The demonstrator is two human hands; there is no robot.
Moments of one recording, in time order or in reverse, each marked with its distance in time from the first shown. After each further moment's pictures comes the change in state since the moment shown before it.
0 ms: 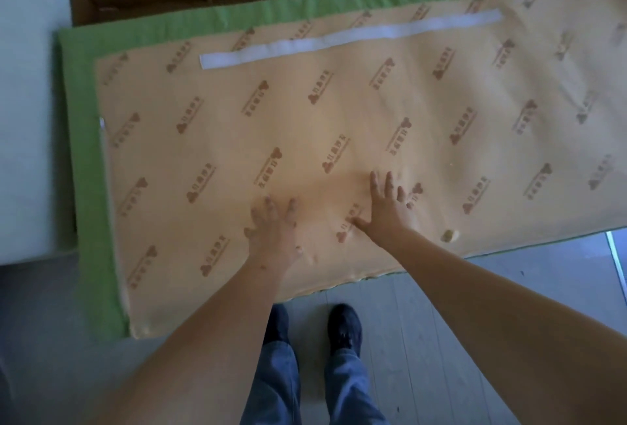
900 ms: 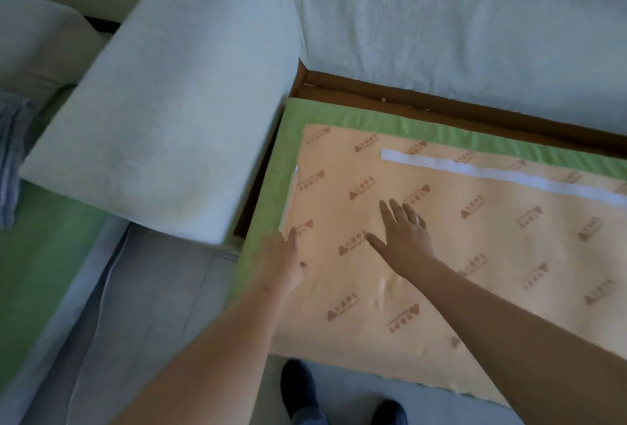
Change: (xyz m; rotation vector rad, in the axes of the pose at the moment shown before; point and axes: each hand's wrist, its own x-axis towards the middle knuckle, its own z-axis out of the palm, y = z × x) left_hand -0.080 -0.268 -0.086 -0.264 0.119 -0.301; right_hand -0.029 -0.296 -0.091 -0.344 0.155 -0.510
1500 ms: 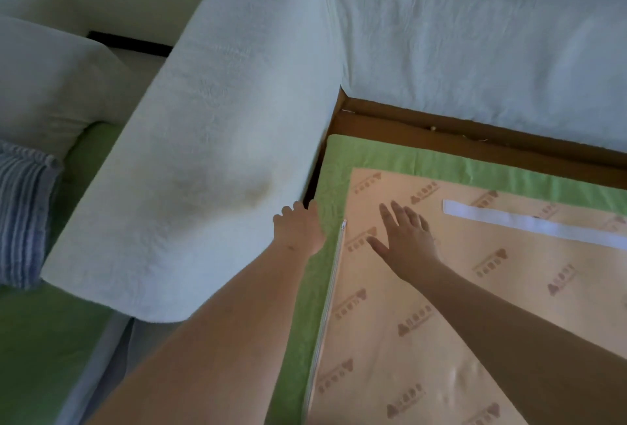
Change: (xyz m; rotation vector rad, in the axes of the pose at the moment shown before) left_hand 0.175 -0.064 -0.141 0.058 0.063 0.024; right_hand 0.175 -0.091 -0.036 -0.015 -0.015 -0.068
